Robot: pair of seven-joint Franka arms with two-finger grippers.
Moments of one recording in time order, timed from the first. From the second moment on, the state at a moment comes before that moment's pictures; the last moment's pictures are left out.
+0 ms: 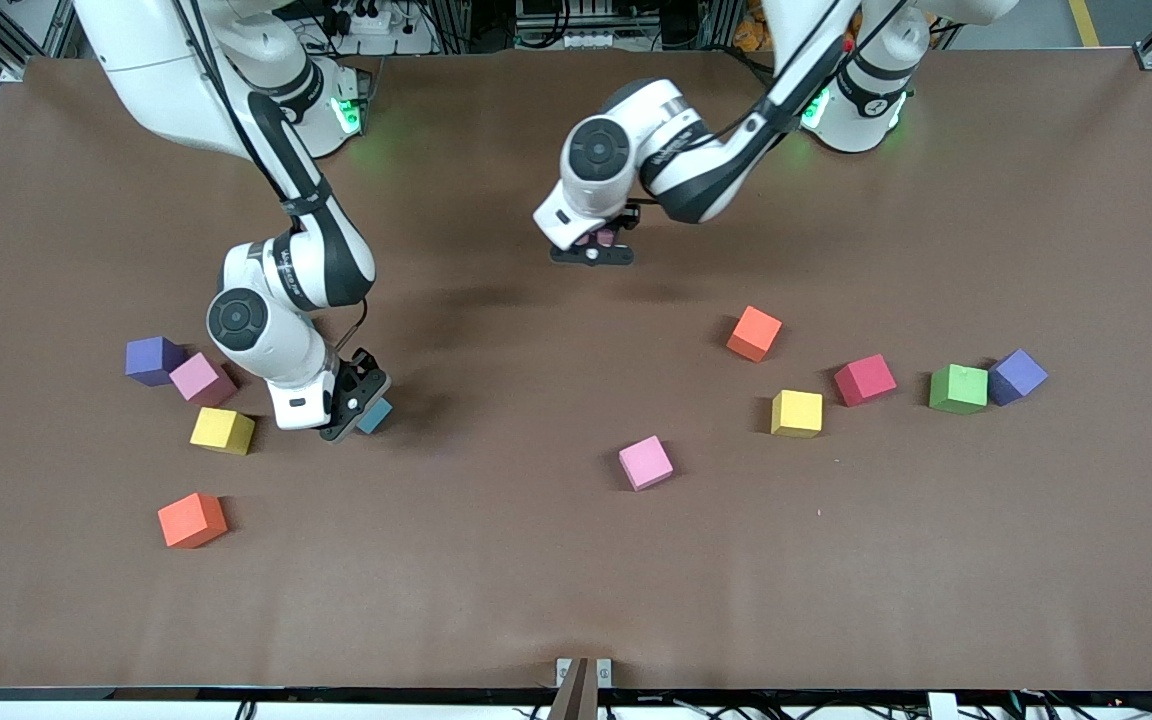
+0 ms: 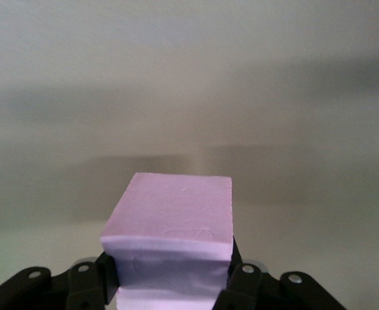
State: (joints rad) left arm -0.52 0.49 -0.51 -1.88 -0.04 2.16 -0.87; right arm 0.36 0.46 -0.08 -2.02 0.14 2.52 -0.75
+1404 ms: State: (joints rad) left arm -0.76 0.71 -0.44 -1.73 -0.05 2.21 -1.06; right arm 0.45 0.34 -0.08 -1.98 0.14 2.34 -0.87
